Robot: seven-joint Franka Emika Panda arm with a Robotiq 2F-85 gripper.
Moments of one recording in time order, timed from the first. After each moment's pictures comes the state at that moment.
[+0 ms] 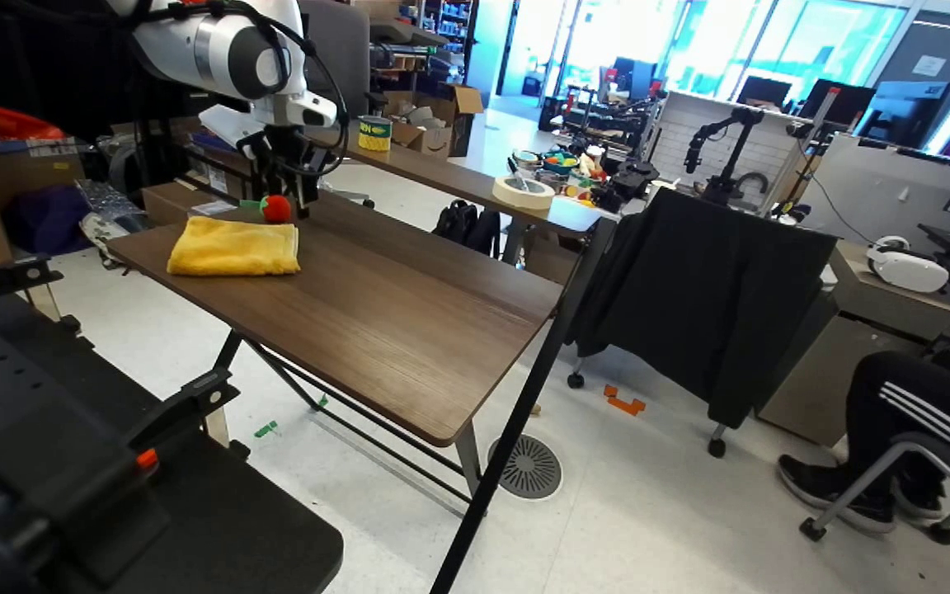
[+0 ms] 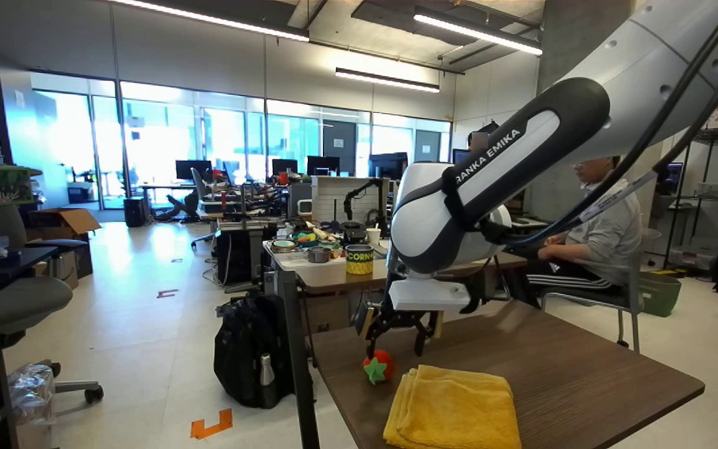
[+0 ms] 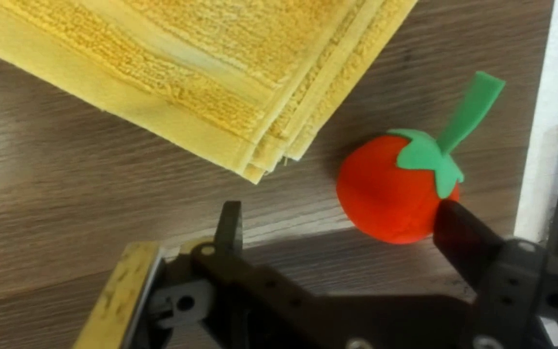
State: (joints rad) arm 0.33 1.19 -0.01 -1.13 0.03 2.47 0.42
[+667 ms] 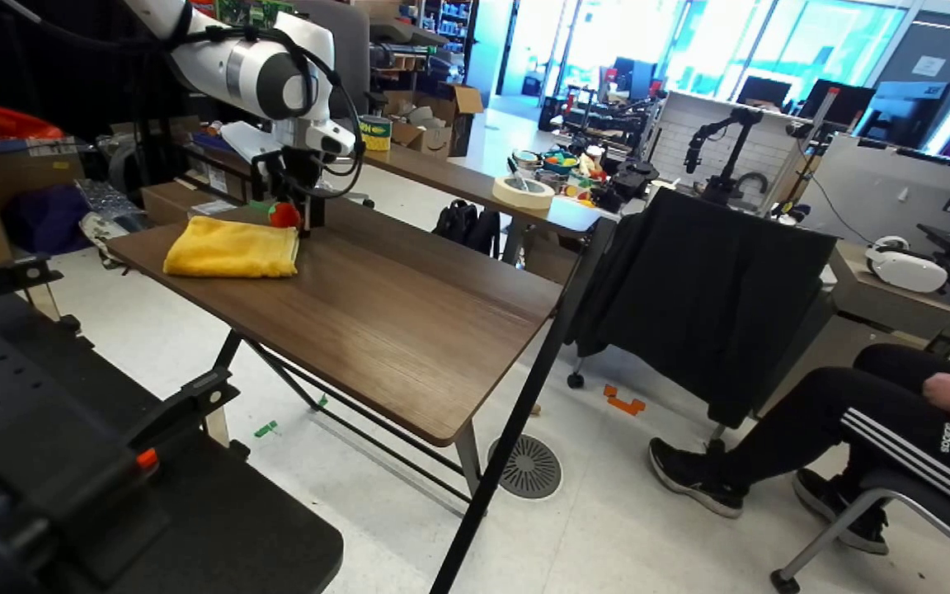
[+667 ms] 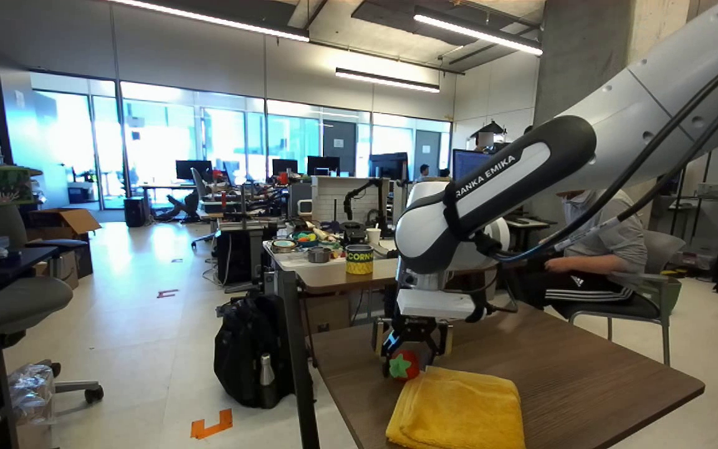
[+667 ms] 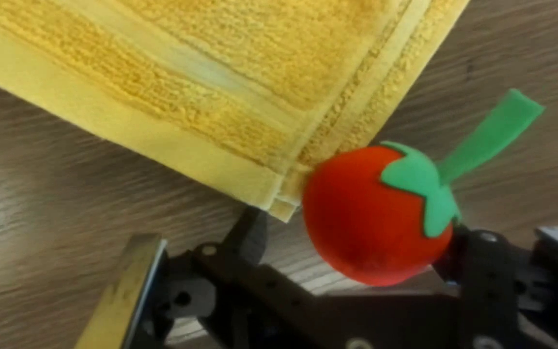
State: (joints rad) arm 0.26 1.34 0.03 -0.91 0.08 2.27 0.42
